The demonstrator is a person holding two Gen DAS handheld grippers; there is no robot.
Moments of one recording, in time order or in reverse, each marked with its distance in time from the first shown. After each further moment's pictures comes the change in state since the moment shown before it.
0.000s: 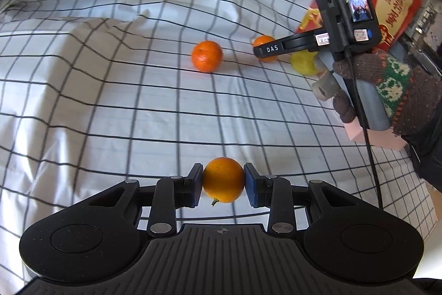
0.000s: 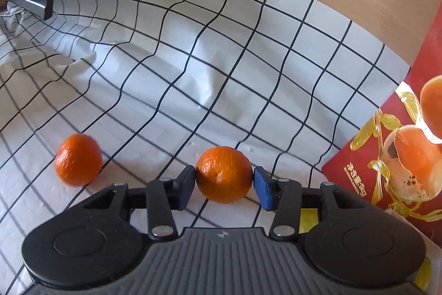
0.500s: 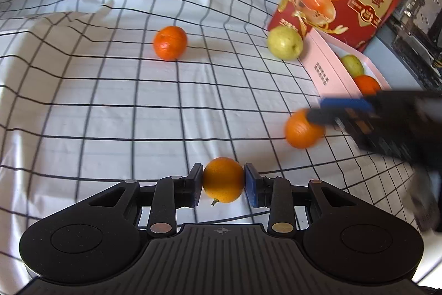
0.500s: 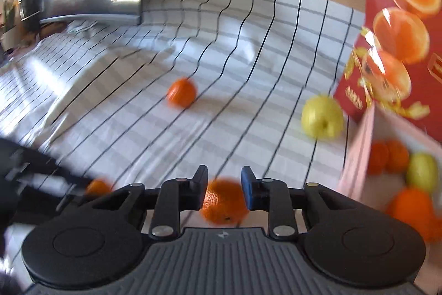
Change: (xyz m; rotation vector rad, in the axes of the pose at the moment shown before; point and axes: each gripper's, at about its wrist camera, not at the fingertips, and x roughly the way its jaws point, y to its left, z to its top) left arm 0.030 -0.026 -0.002 0.041 0.046 -0.054; right arm -0.146 0.003 -0.101 0.114 -0.034 0.224
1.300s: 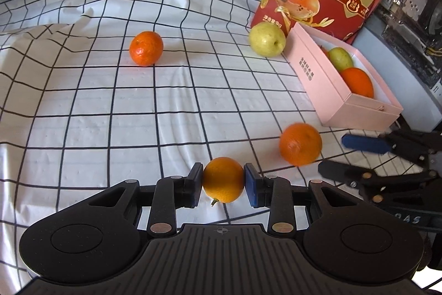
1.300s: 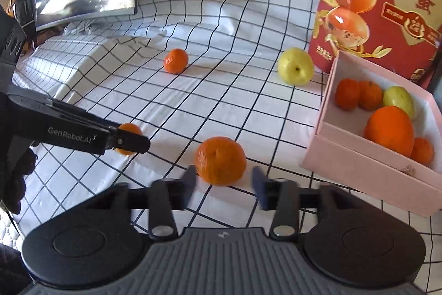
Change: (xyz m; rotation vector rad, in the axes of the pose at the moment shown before) left arm 0.001 -0.021 0.002 0.054 -0.003 0.003; right arm -0.037 -0.004 -0.066 0.093 -0.027 -0.040
